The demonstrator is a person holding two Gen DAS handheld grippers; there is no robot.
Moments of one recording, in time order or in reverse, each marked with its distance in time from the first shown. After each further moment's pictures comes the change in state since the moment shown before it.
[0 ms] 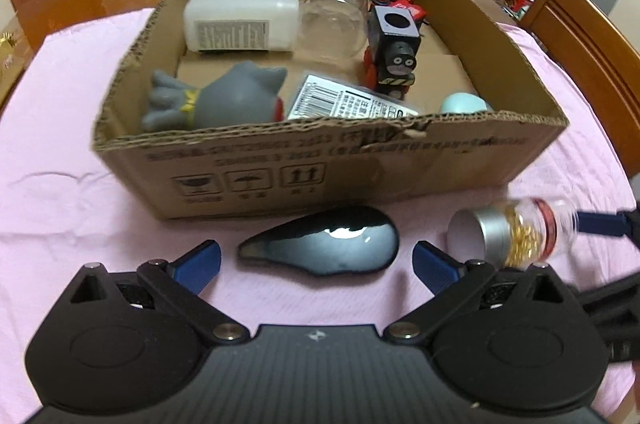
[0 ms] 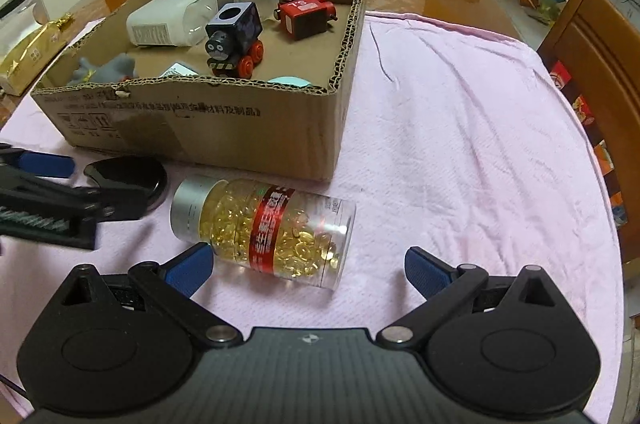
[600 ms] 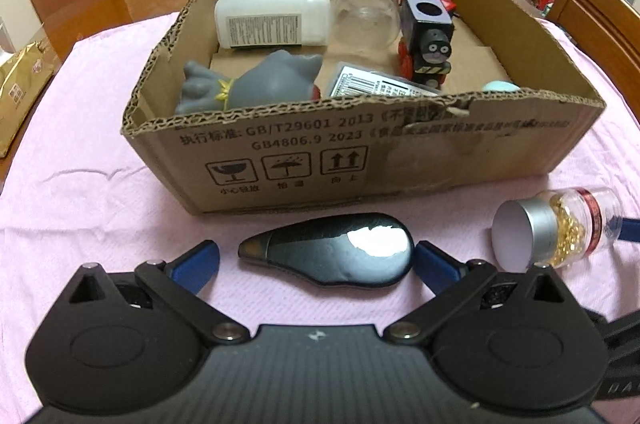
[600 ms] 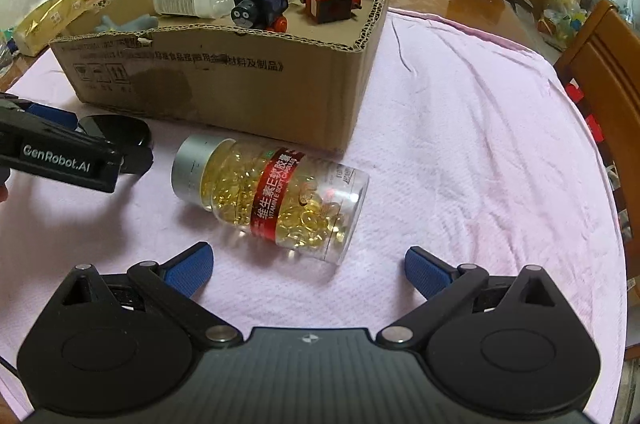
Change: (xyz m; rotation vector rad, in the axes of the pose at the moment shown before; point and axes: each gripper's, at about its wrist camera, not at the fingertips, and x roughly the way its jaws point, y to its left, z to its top) left arm -0.002 0.003 -0.013 0.021 -0.026 0.119; right arm 0.004 0.005 -0.024 -0.107 -0.023 -0.001
